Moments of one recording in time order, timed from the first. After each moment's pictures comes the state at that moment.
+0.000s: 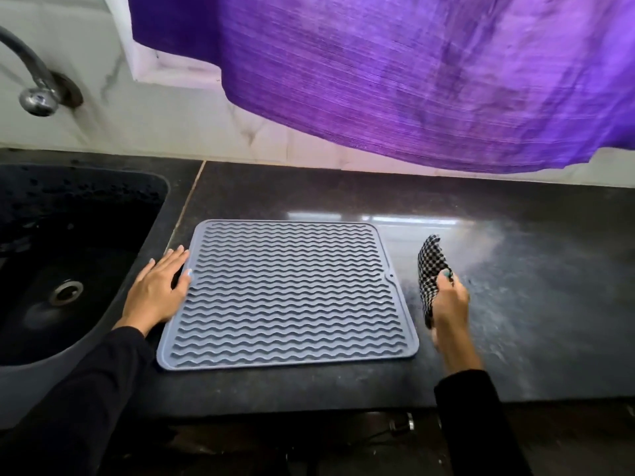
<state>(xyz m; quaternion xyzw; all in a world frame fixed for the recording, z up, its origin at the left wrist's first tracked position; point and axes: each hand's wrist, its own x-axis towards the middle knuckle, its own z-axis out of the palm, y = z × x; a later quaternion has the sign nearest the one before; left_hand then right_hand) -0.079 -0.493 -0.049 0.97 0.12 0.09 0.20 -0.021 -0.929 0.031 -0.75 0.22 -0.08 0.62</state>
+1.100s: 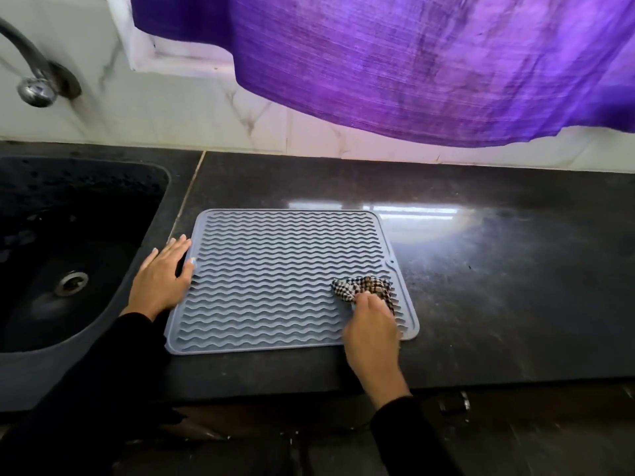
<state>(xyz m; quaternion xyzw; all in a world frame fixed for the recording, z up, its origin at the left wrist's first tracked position) -0.079 -0.497 -0.048 0.97 0.13 0.11 0.18 -0.104 -0.850 0.002 -0.98 -0.04 -0.05 0.17</state>
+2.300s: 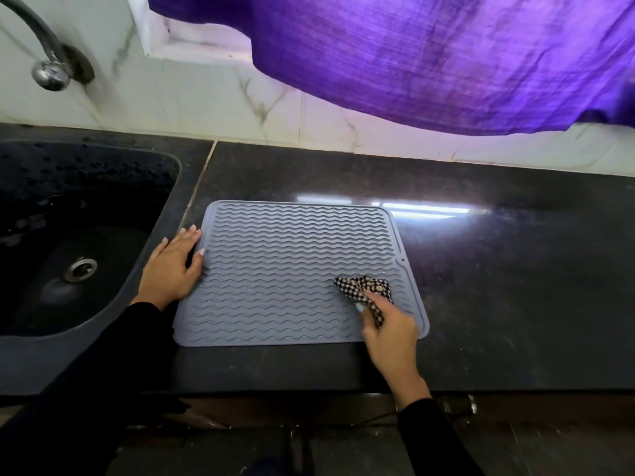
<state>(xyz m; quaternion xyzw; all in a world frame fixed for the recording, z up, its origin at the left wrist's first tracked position) -0.083 -0.496 -0.049 0.97 0.10 0.13 0.18 -0.100 -0.868 -0.010 -0.93 -0.06 -0.08 0.37</state>
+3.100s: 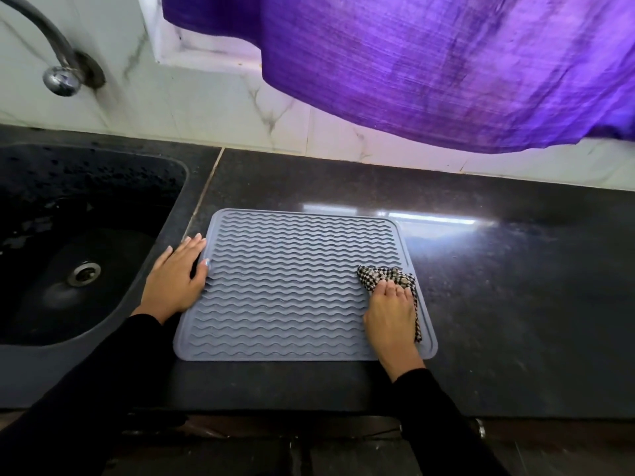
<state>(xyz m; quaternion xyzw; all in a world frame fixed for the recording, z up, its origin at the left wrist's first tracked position) -0.079 -0.498 -0.052 0.97 0.12 0.13 0.17 -0.045 -0.845 -0.013 -1.00 -0.08 -0.03 0.00</state>
